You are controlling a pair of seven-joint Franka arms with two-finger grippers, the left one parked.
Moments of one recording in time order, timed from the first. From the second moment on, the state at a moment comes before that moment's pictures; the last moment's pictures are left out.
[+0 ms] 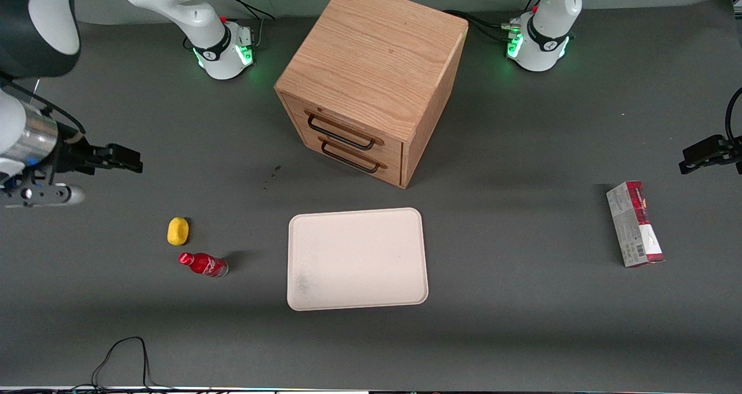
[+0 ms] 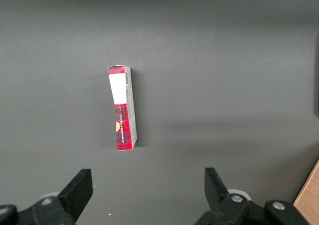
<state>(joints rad) 0.23 0.26 -0.17 -1.34 0.03 1.45 0.06</state>
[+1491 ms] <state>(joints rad) 0.19 0.80 -0.18 -1.07 0.10 1.72 0.09</state>
